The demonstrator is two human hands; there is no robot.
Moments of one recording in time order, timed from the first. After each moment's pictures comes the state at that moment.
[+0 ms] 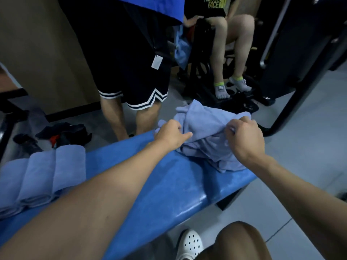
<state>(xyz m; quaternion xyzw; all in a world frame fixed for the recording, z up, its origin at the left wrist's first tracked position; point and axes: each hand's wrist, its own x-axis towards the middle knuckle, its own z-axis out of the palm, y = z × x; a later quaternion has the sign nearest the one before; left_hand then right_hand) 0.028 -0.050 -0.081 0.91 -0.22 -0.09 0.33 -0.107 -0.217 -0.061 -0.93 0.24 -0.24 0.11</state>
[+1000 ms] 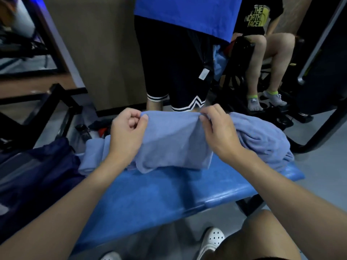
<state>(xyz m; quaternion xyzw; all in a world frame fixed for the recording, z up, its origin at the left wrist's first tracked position) -0.050 0.194 0.012 0.77 -0.12 0.20 0.60 -0.086 -0.038 -0.004 -0.89 -0.08 -0.35 0.27</state>
